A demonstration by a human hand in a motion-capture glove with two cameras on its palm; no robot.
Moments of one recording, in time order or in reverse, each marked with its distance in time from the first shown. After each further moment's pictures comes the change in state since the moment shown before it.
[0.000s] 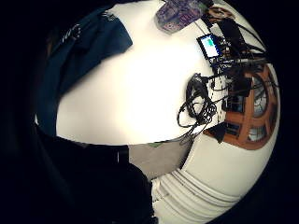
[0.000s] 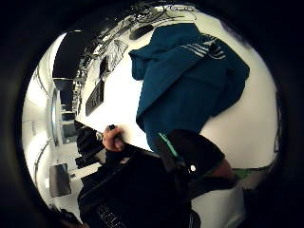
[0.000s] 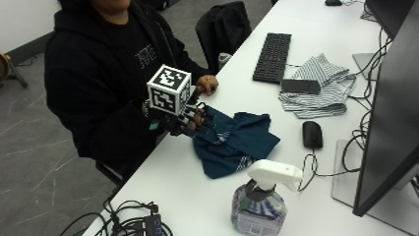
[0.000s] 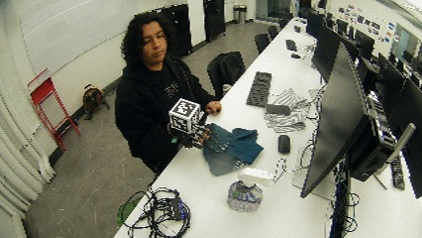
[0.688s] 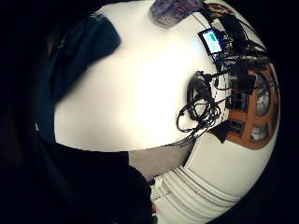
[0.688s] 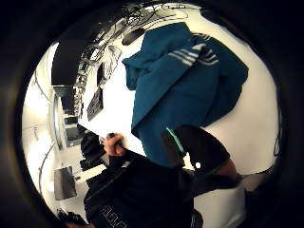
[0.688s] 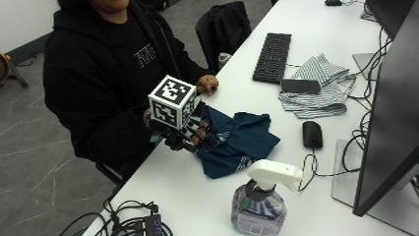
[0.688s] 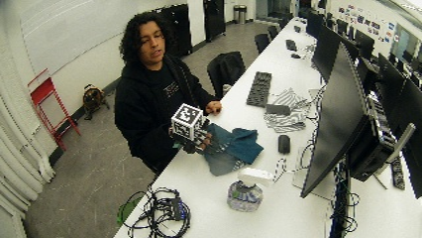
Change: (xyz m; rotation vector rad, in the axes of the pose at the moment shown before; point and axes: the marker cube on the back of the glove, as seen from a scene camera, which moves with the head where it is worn) arm 0.039 -0.025 -0.006 -0.020 -0.009 0.073
